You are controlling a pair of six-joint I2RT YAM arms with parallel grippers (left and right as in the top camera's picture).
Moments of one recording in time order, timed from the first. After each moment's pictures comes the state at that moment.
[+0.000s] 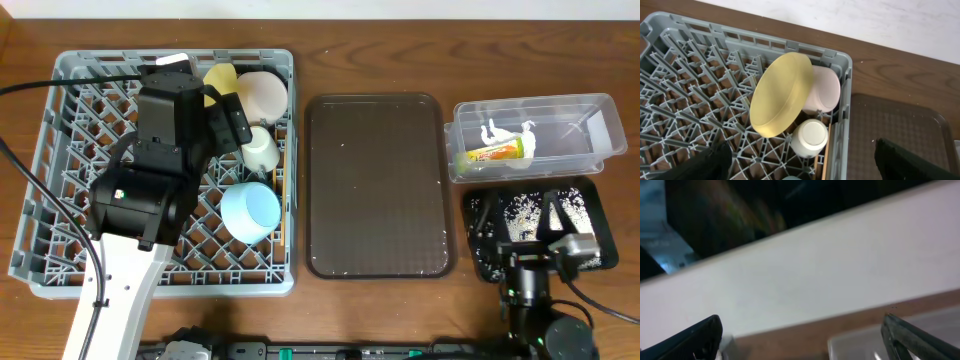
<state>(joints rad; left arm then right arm) -0.22 1.21 1.37 -0.85 -0.22 -0.39 0.19 0.01 0.11 0.16 0.12 0.32</state>
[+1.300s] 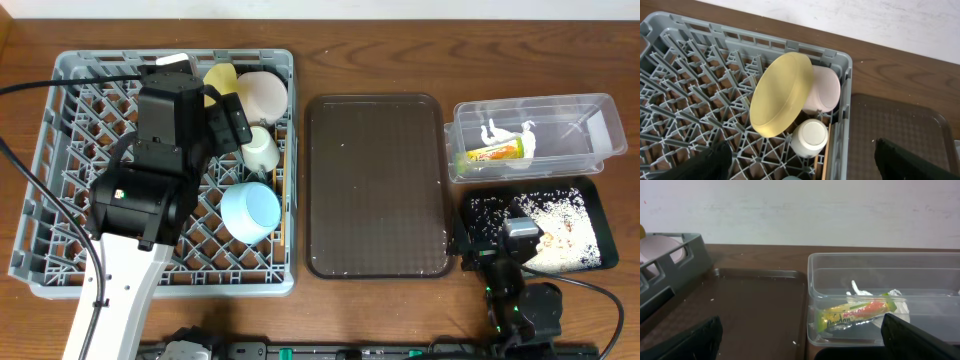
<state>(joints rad) -0.22 1.21 1.37 -0.85 -0.22 -0.39 0.15 0.01 0.01 -0.07 0.01 0.06</state>
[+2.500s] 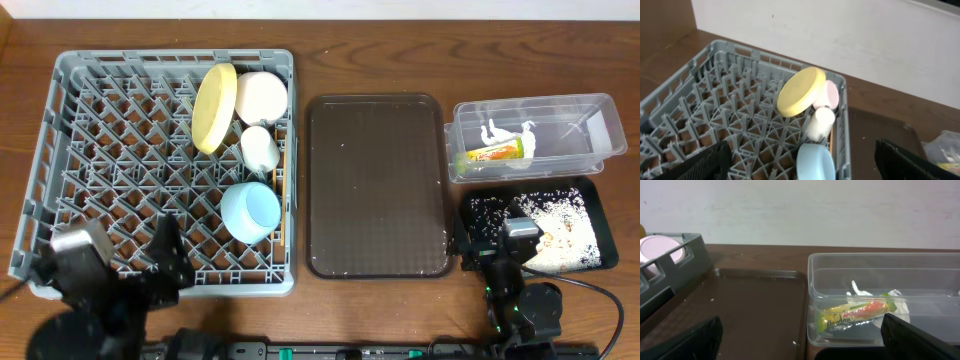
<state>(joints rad) -0.22 0.43 1.14 -1.07 -0.27 -0.38 0.15 0.01 0.01 -0.07 0.01 0.06</state>
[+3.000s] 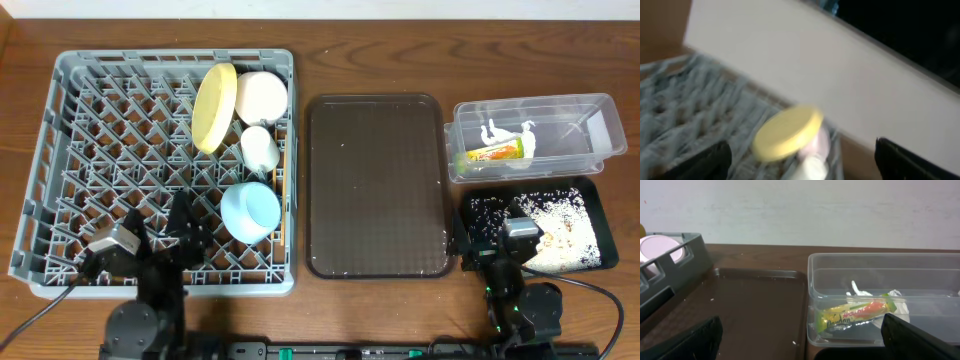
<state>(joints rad) -0.10 0.09 0.40 -0.27 -0.24 -0.54 0.15 0.01 0.01 -0.07 0.01 0.06</state>
